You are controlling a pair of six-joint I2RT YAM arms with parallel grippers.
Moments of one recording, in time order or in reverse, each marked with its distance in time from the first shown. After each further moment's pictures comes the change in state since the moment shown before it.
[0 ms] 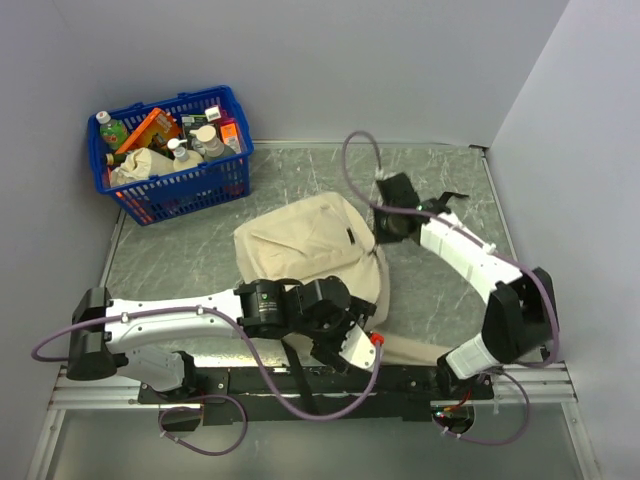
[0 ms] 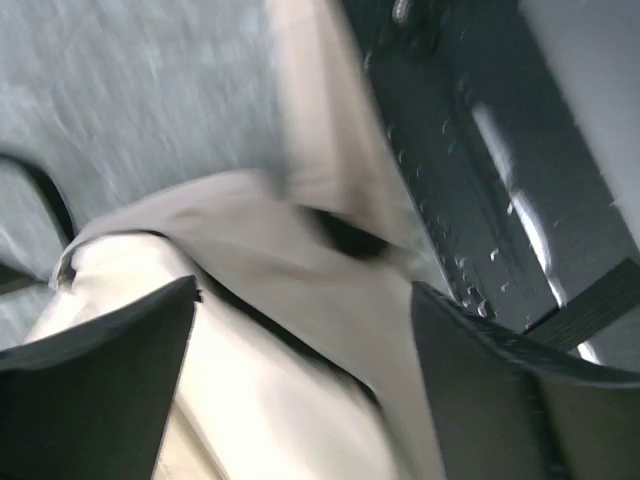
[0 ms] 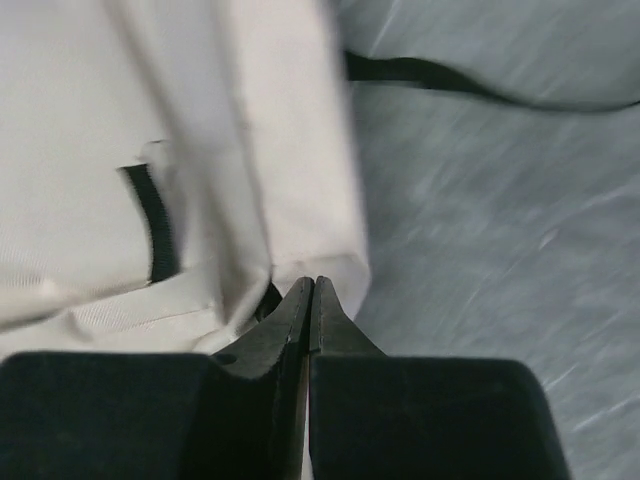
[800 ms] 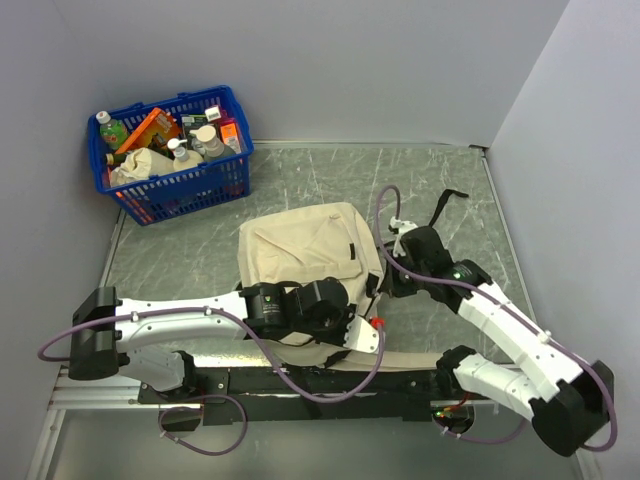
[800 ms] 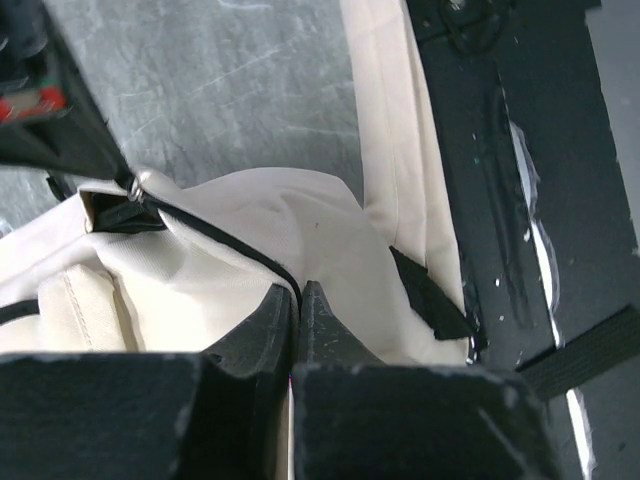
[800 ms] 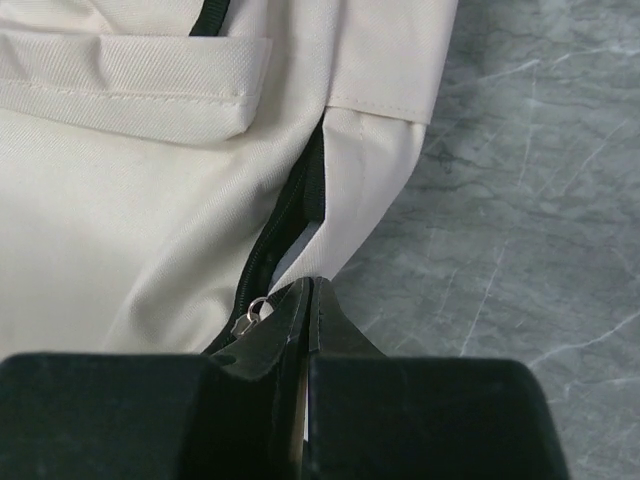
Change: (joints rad) left arm 0.005 0.006 -0.082 0.131 -0.052 -0.201; right arm 0.066 -0.526 -0.387 -0.022 -0.150 0.063
